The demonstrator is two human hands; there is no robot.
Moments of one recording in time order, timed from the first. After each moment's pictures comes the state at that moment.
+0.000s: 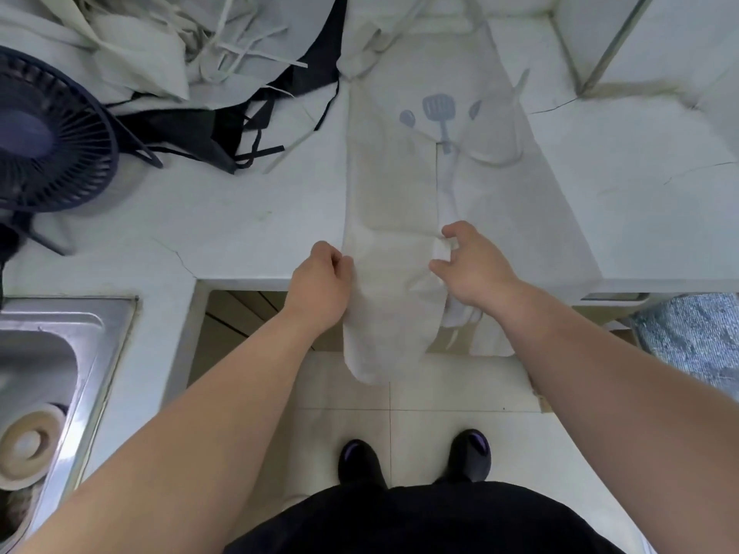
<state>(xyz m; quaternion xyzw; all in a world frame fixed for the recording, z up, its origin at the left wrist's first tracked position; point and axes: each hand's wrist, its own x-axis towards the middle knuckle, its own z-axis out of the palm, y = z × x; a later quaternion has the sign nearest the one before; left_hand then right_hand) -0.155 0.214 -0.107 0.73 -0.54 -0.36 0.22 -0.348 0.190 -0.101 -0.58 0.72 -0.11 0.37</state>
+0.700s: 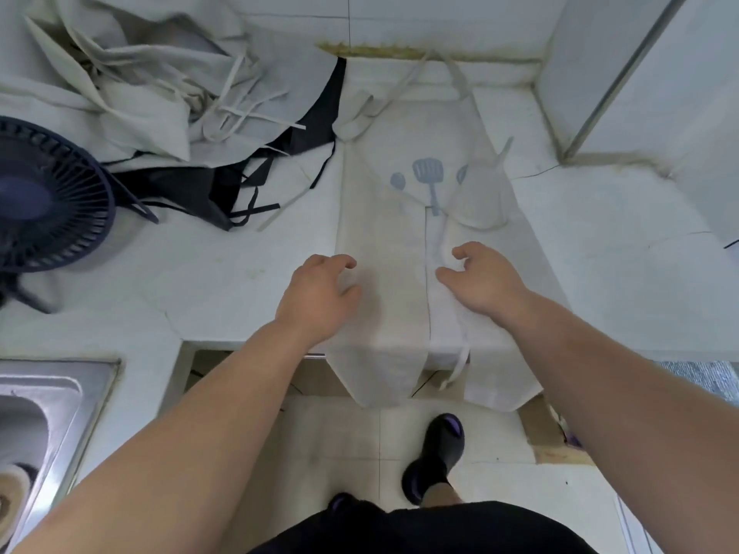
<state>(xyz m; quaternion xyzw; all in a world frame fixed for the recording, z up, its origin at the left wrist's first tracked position) -0.156 0.158 -0.085 0.68 -0.65 -0.29 0.17 -0.367 0.136 -0.065 -0.57 0.73 -0.12 0.35</state>
